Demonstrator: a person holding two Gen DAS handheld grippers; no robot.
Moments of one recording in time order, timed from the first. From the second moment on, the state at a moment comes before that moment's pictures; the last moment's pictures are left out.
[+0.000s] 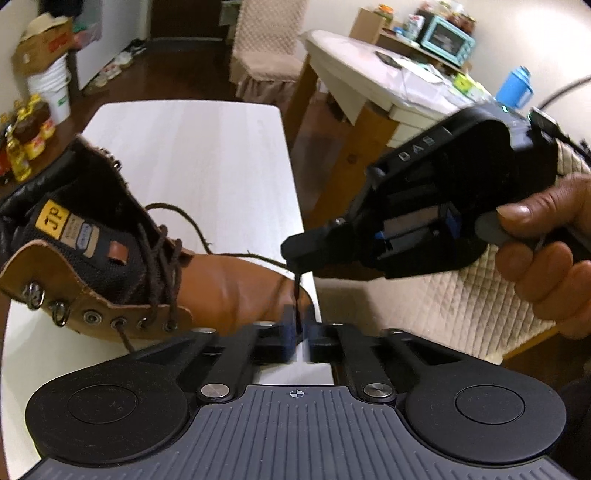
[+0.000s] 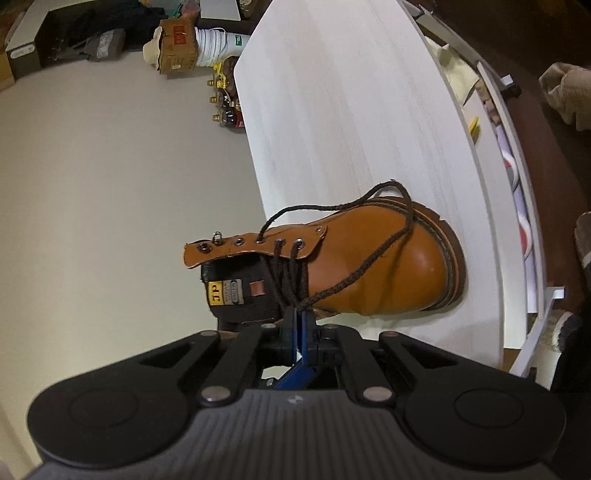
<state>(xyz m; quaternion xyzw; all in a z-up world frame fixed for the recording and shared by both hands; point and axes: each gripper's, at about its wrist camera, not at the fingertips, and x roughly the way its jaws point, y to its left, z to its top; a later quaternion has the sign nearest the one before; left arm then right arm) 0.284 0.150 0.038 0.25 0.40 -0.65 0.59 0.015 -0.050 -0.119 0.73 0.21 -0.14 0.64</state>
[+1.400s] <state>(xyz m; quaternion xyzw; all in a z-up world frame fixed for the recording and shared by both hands) 0.434 0.124 0.118 0.28 0.43 -0.57 0.64 0.075 -0.095 -0.109 0.68 0.21 -0.08 0.70</state>
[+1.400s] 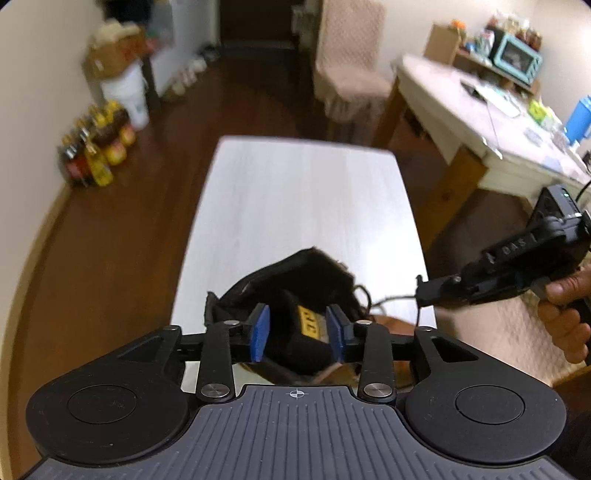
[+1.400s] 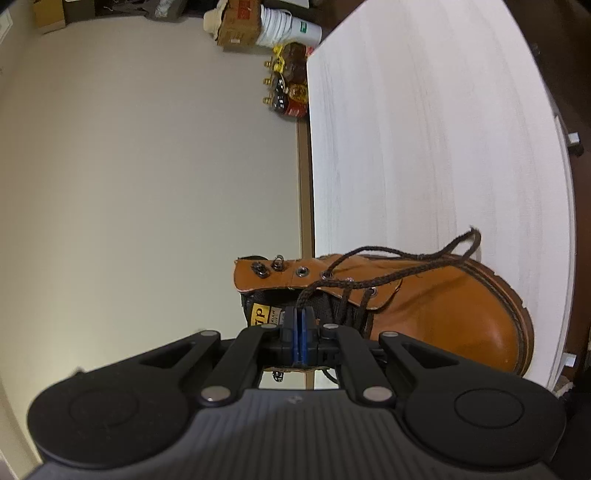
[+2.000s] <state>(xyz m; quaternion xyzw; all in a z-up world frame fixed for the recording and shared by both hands) 0.450 0.059 0.040 0.38 0.44 -0.74 0.34 0.062 -0.053 -0.114 0.68 0.10 -0.19 0.70</state>
